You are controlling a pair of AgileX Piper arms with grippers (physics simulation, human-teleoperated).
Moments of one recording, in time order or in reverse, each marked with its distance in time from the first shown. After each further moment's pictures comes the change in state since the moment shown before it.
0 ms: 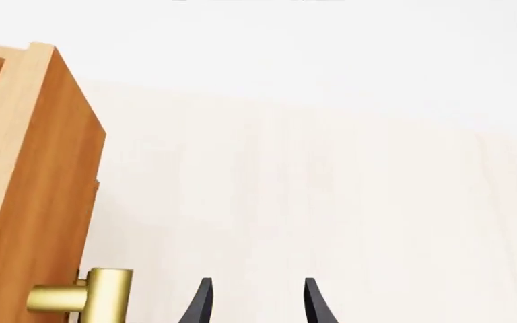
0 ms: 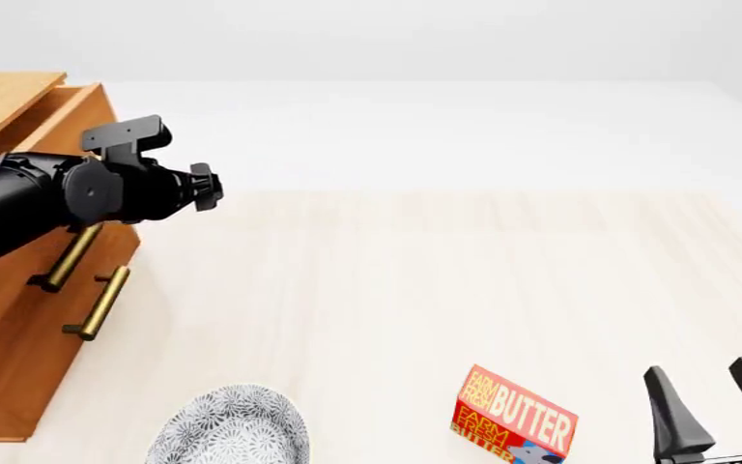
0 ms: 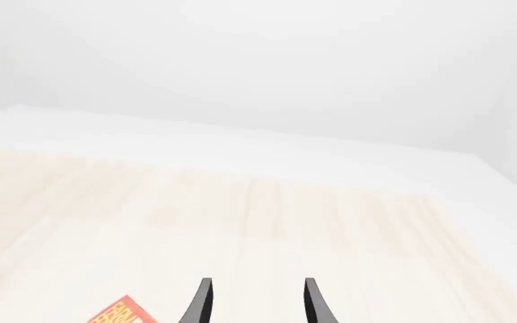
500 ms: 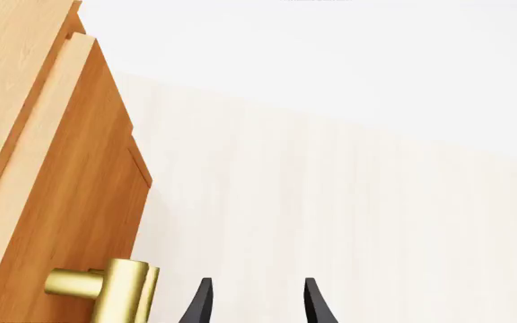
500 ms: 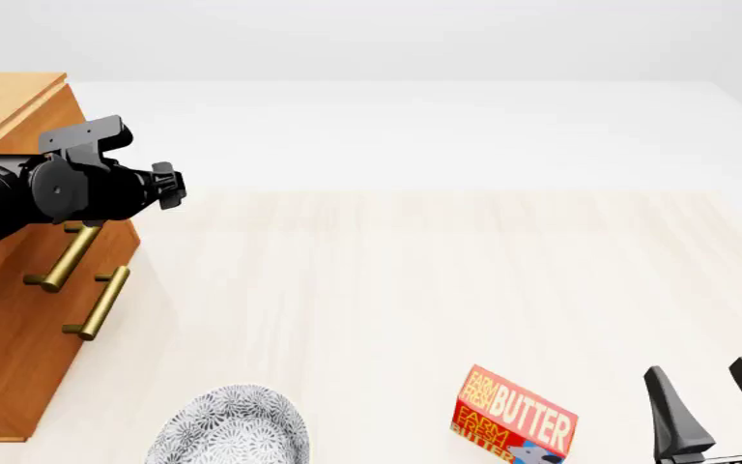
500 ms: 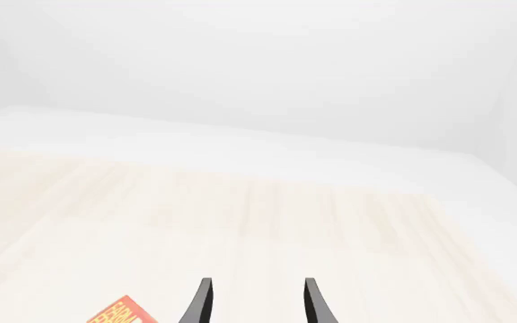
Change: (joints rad) left arm 0.116 0.002 0.007 -0.005 0.023; right arm 0.000 0.000 0.000 0.000 -0.001
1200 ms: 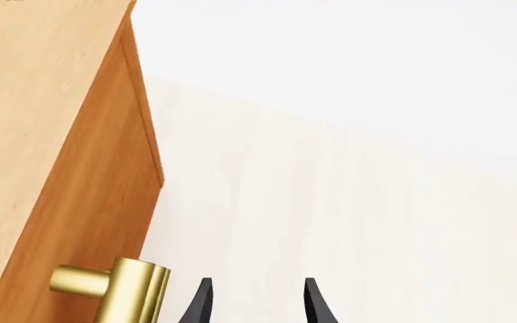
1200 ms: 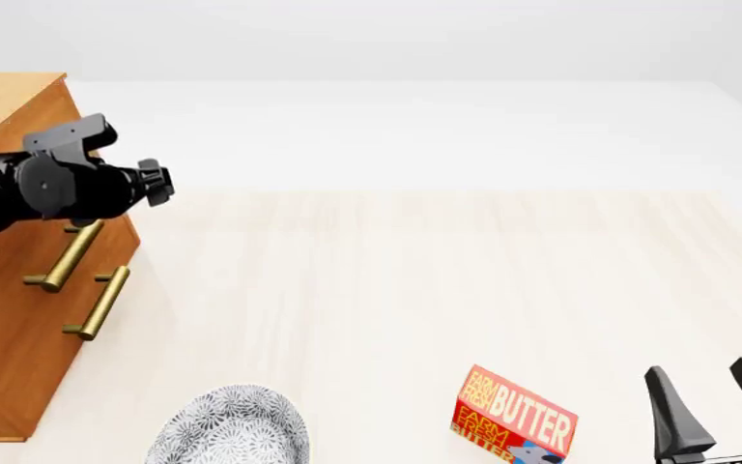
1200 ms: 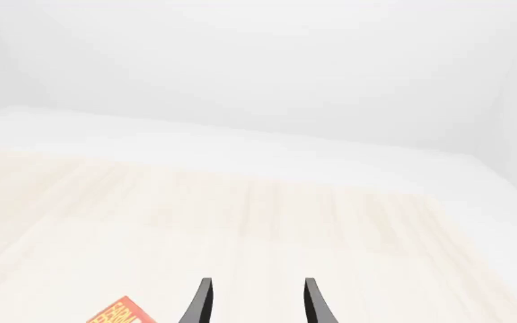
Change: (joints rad) left arm 0.049 0.013 -0.011 -0.002 0.028; right arm -0.002 -0.002 0.000 -0.001 -0.002
